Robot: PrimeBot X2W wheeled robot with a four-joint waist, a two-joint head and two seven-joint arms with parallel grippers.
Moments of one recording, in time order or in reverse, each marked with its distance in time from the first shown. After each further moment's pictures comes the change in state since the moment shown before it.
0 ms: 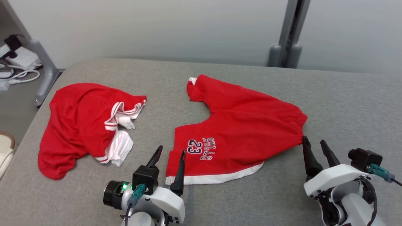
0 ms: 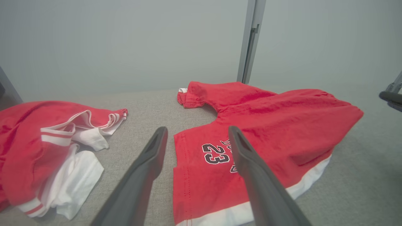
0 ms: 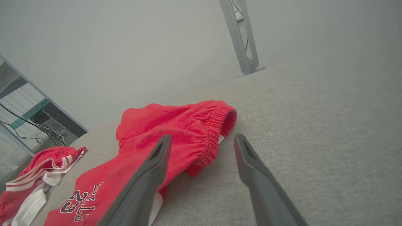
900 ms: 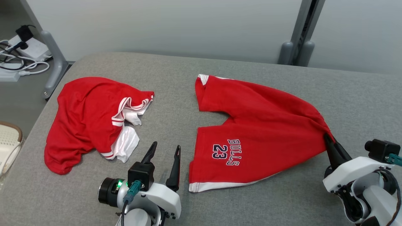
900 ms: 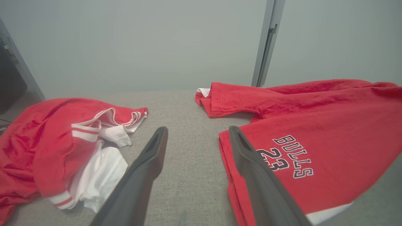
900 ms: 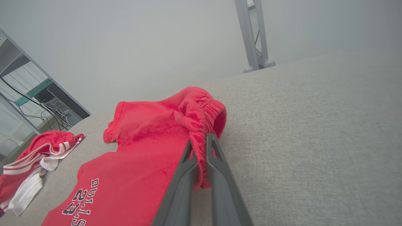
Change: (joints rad) left arm -0.023 0.001 0.016 -0.003 0.003 0.009 0.000; right arm -0.083 -0.187 0.263 0.038 0.313 0.000 0.000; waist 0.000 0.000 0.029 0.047
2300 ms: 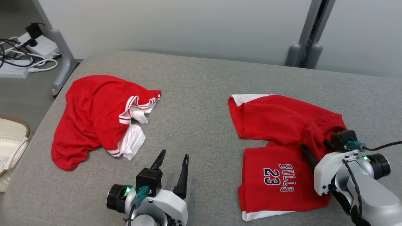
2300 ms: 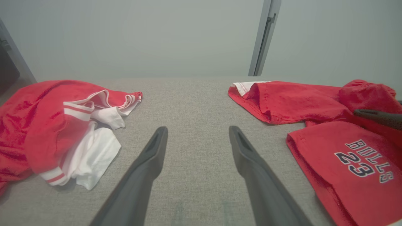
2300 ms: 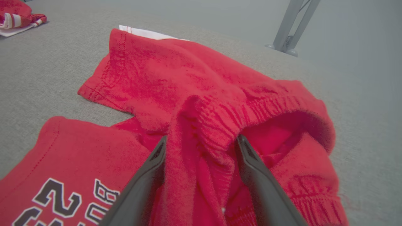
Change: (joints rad) left arm 0.012 0.001 -0.088 0.013 -0.068 0.012 0.000; right arm -0.212 0.035 0.246 0.370 -0.332 0.000 0.047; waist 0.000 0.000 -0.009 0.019
